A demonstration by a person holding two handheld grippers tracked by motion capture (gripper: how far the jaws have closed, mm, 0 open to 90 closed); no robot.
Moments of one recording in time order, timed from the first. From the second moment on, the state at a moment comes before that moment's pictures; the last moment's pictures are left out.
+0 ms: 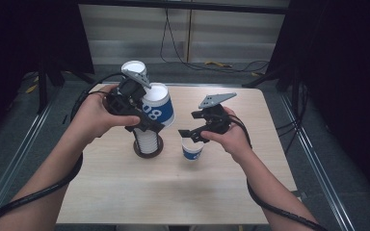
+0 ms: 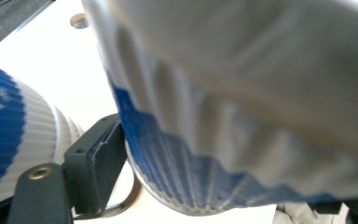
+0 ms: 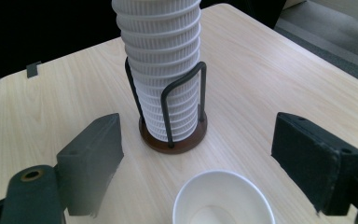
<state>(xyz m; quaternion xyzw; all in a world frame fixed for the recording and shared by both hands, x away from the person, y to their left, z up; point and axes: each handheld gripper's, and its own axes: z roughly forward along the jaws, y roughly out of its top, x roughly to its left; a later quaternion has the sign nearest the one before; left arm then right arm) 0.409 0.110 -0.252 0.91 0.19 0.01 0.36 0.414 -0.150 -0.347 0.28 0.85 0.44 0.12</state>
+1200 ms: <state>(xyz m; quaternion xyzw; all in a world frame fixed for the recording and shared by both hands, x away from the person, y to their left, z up) 0.408 0.072 -0.319 0.95 0.17 -0.02 0.25 0.392 -0.175 -0.361 0.25 0.86 0.43 0.09</state>
